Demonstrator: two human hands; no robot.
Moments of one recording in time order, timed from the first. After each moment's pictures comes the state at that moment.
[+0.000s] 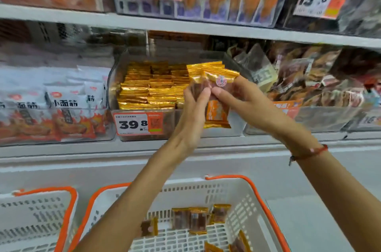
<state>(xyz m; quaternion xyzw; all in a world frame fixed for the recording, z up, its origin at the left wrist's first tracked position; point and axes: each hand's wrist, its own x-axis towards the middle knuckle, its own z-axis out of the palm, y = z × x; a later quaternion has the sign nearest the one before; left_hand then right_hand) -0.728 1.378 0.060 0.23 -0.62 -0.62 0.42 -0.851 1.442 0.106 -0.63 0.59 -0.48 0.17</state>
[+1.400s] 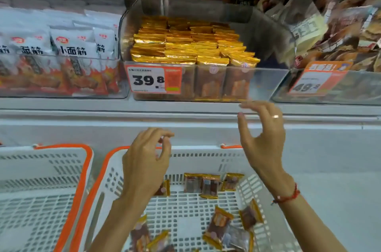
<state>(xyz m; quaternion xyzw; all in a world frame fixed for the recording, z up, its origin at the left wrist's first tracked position) -0.609 1.402 -0.095 0.42 -0.78 -0.14 0.45 -0.828 1.472 -0.055 -0.56 0.66 -0.47 -0.18</state>
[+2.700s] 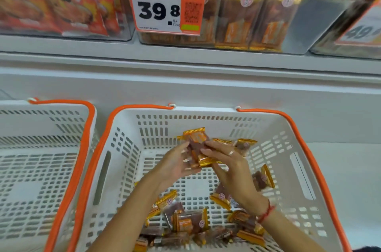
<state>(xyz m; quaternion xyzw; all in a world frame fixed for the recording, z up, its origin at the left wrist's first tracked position) -0.621 1.423 -0.216 0.45 -0.32 -0.82 0.14 -0.774 1.523 -0.226 -0.66 0.65 -0.36 0.09</state>
